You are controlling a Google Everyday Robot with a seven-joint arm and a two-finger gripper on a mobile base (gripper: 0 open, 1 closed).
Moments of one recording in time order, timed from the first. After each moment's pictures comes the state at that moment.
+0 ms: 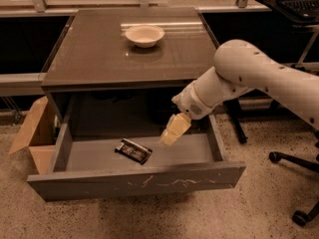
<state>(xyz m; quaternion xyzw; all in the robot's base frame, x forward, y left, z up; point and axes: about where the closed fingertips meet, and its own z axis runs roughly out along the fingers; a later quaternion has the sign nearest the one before) 0.555 -0.042 0.762 -0.56 0.76 0.21 0.24</state>
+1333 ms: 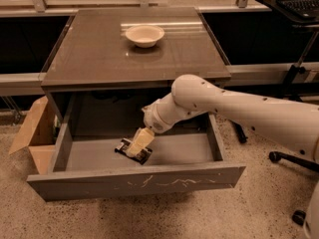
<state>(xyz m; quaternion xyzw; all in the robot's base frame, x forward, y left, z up) 0.591 0.062 0.678 -0.58 0.73 0.22 0.29</state>
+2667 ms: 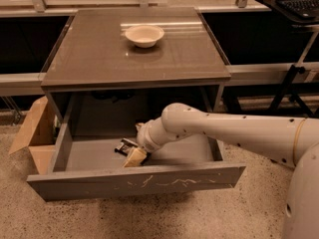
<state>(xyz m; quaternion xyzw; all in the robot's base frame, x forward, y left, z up) 0.582 0.091 0.605 -0.59 0.72 0.21 0.31</state>
